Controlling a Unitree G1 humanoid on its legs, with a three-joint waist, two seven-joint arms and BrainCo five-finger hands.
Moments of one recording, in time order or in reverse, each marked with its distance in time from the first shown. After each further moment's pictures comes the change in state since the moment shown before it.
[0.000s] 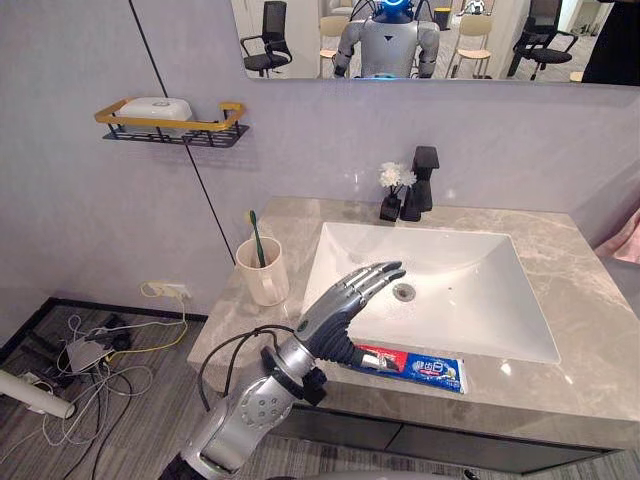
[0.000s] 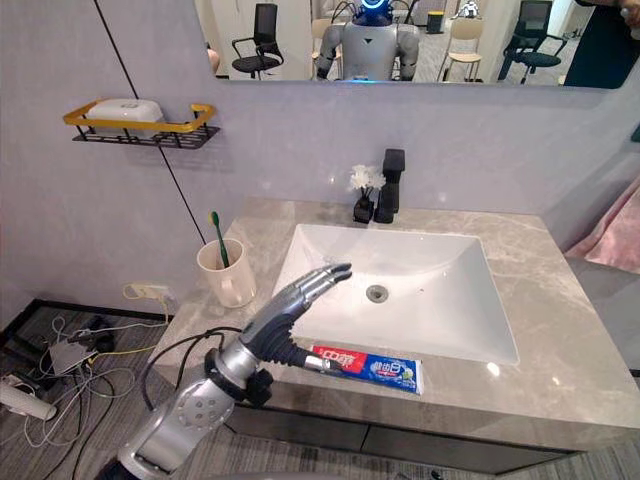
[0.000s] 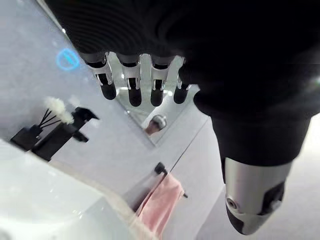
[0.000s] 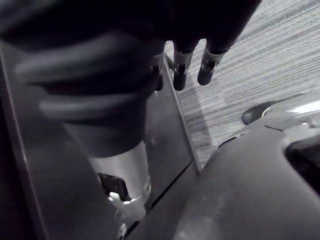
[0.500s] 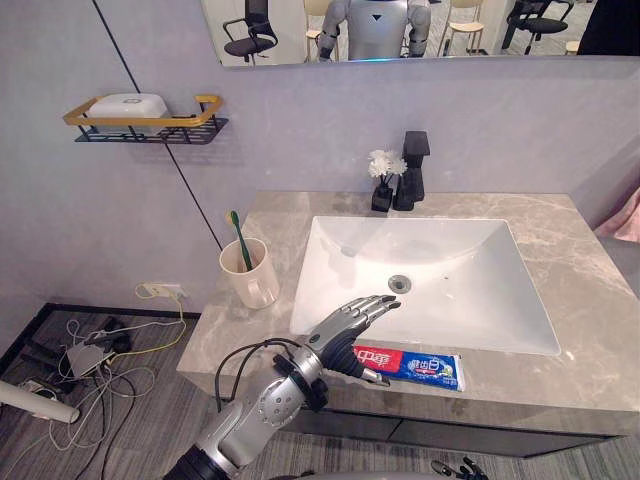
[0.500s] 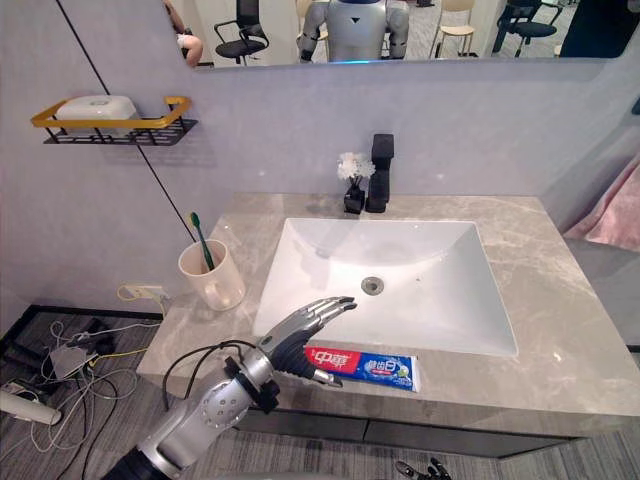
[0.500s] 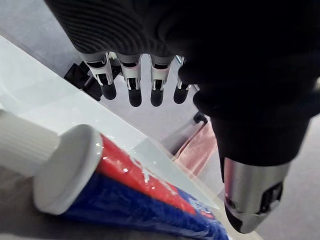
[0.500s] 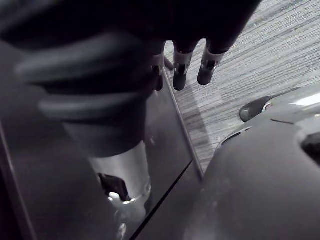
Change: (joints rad) left arm -0.056 -0.024 -0.053 0.150 0.077 0.035 -0.037; right arm -0.022 -0.007 -0.001 -0.001 0.000 0.016 0.000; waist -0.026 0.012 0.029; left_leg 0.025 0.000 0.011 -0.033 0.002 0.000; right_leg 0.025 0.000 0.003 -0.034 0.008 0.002
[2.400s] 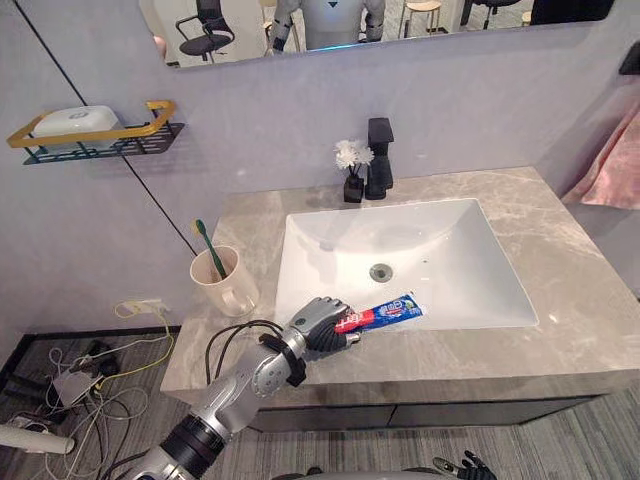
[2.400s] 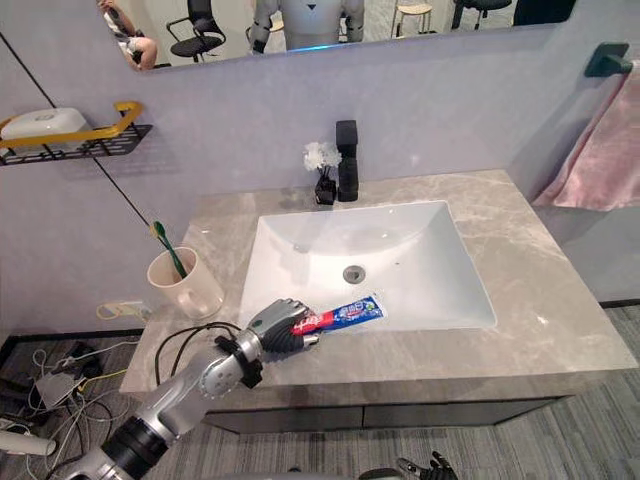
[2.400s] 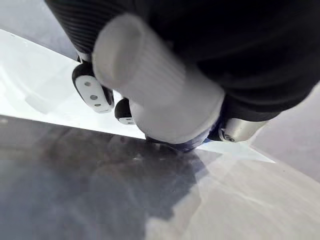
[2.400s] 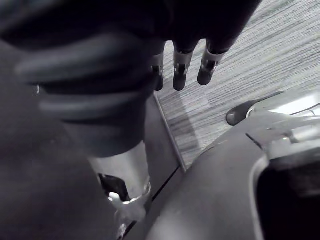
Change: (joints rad) left arm -0.079 0.061 0.072 0.134 0.072 0.027 -0.019; right arm -0.011 -0.049 0.021 -0.004 -0.019 0.021 0.001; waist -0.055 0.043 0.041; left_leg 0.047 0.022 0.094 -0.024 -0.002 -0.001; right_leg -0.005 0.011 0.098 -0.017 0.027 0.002
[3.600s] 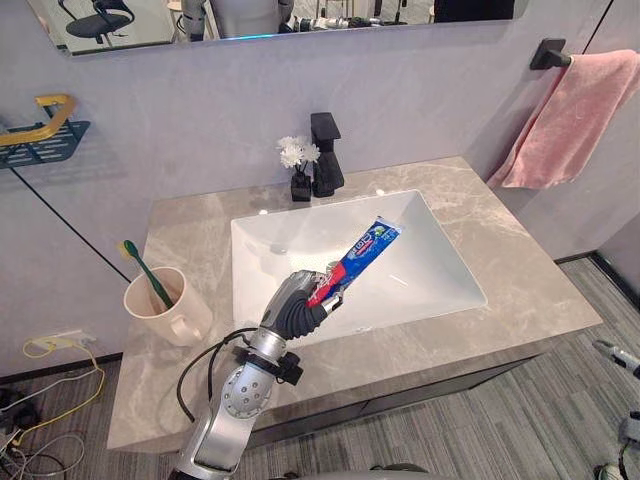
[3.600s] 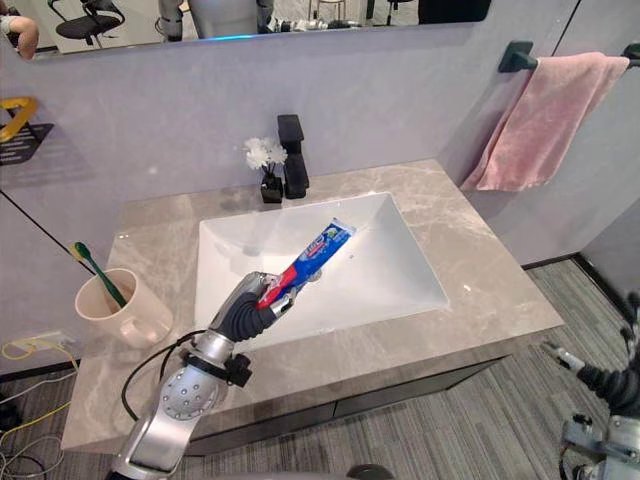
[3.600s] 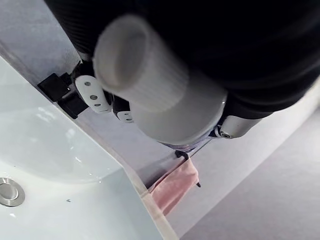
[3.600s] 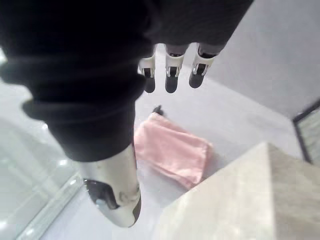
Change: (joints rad) left arm 0.244 -0.189 0.242 -0.386 -0.159 -0.003 -0.007; right arm 0.266 -0.073 -0.481 -1.553 -0.174 -0.039 0.089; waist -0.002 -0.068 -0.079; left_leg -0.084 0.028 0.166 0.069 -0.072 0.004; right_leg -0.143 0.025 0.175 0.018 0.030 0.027
